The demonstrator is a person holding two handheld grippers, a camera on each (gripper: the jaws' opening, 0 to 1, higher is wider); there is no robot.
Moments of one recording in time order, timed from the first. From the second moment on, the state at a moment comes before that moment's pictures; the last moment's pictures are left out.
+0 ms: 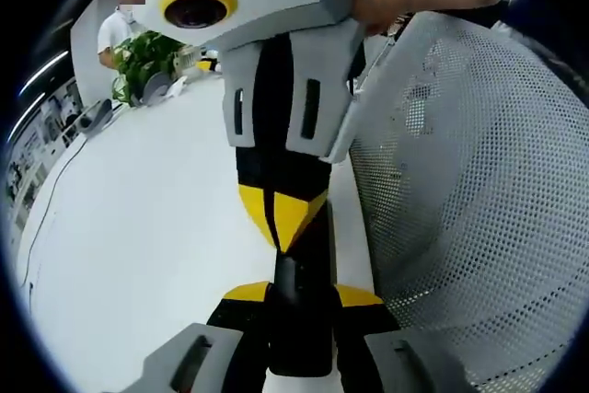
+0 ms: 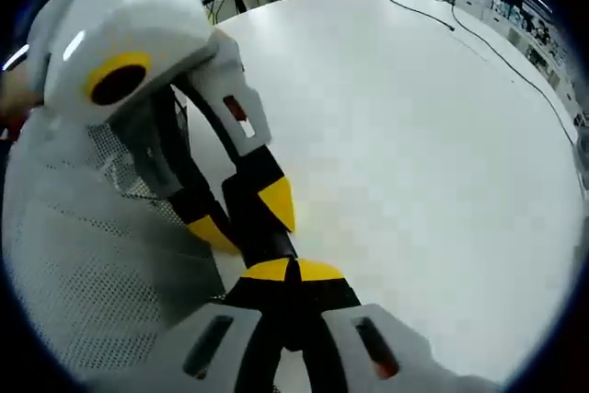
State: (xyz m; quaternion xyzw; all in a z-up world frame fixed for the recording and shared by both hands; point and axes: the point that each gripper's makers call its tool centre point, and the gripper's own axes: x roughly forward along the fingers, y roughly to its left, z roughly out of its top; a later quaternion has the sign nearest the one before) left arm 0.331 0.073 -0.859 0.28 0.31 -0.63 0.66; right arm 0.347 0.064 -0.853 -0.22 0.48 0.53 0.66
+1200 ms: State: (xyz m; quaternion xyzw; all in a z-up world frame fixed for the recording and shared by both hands) left arm 0.332 0.074 -0.858 0.26 0.31 -0.63 0.66; right arm 0.342 0.068 -0.851 -0.28 0.40 0.56 0.66
